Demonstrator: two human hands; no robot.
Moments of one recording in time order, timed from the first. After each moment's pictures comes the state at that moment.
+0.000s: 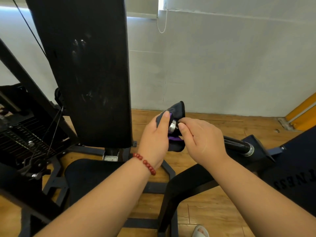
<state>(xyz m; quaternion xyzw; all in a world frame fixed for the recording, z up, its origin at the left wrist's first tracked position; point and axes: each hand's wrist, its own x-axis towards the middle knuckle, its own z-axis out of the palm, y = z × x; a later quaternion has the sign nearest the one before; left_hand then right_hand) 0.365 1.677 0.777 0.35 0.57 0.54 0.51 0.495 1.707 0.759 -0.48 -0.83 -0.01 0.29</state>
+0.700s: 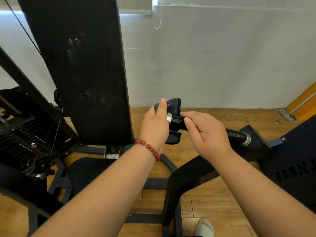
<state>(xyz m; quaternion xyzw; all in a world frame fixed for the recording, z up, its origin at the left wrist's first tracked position) 0.377 1.680 0.795 0.34 0.60 0.54 0.48 0.515 1.696 0.756 -0.45 -0.81 0.05 0.38</state>
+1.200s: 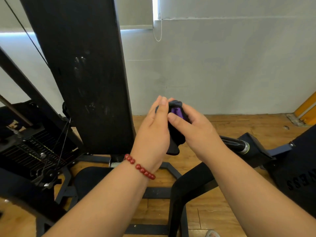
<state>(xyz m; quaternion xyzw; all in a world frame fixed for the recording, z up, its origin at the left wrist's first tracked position) 0.376 1.656 0.831 0.42 0.53 0.56 0.48 0.488 1.689 0.815 -0.40 -0.62 0.53 0.43</state>
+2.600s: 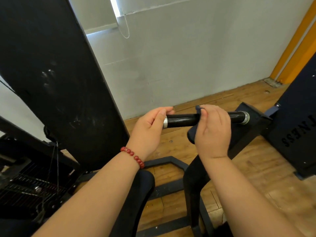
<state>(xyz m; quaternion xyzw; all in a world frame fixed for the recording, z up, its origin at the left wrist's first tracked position) 0.331 1.692 0.781 0.68 0.52 0.35 0.37 0.491 1.690 0.717 -0.61 -0.57 -0.16 0.52</state>
